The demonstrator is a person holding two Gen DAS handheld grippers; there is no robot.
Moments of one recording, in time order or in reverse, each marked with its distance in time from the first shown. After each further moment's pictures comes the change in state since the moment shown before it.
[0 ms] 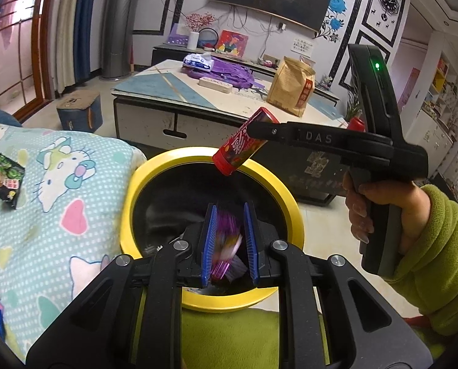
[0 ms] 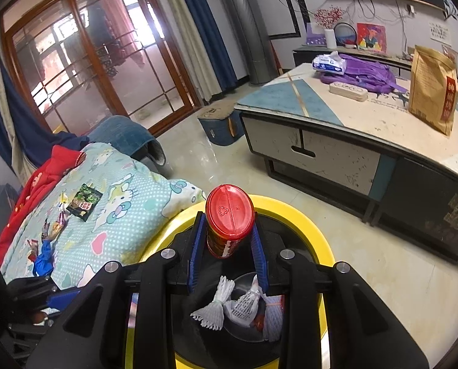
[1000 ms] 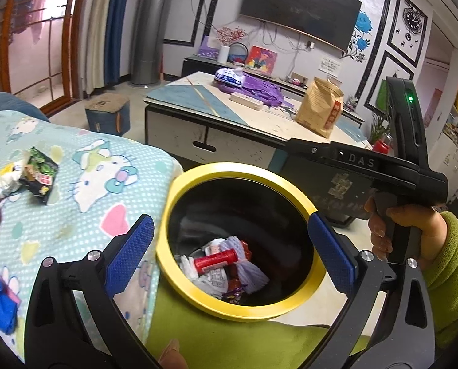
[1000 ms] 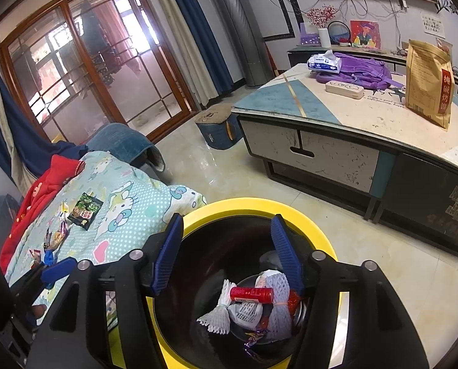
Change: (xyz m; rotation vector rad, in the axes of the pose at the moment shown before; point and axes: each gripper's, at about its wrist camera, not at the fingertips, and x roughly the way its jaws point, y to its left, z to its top) left arm -0.021 0.025 0.001 -0.080 -0.084 0.118; right arm -0.003 0.001 0.002 0.023 -0.028 0.003
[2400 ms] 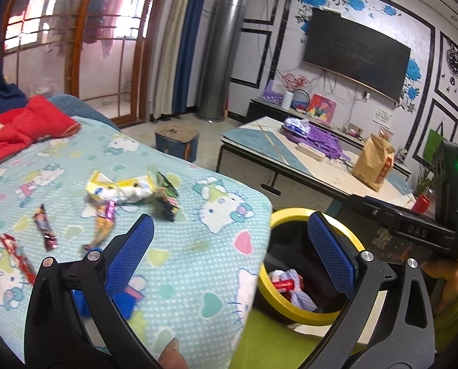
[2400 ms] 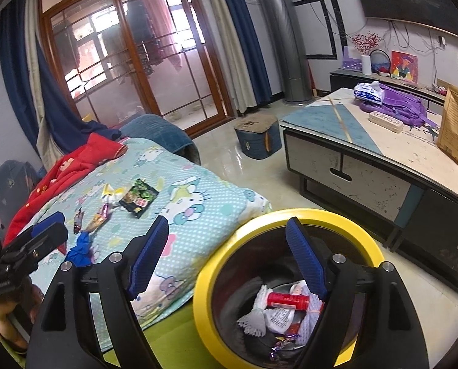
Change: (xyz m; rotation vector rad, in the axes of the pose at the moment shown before) left arm -0.100 0.069 0.001 -0.141 -0.206 0.266; right arm -0.019 0.095 -0.010 -0.170 -0.037 0.109
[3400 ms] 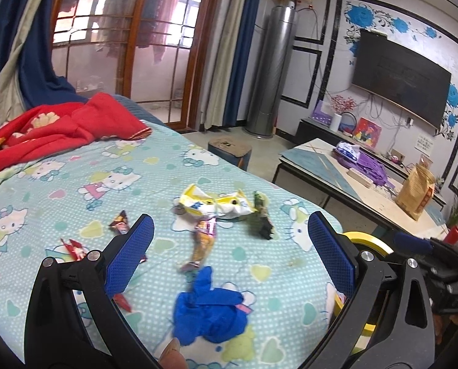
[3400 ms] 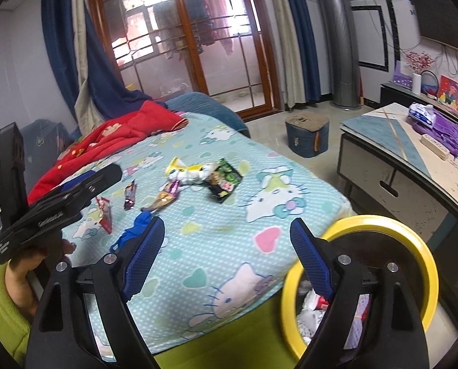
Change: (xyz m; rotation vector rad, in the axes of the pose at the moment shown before) left arm -0.029 0.089 0.008 -0.109 -0.061 0.196; right arm 0.024 0.116 -0.009 -0.176 0.072 0.153
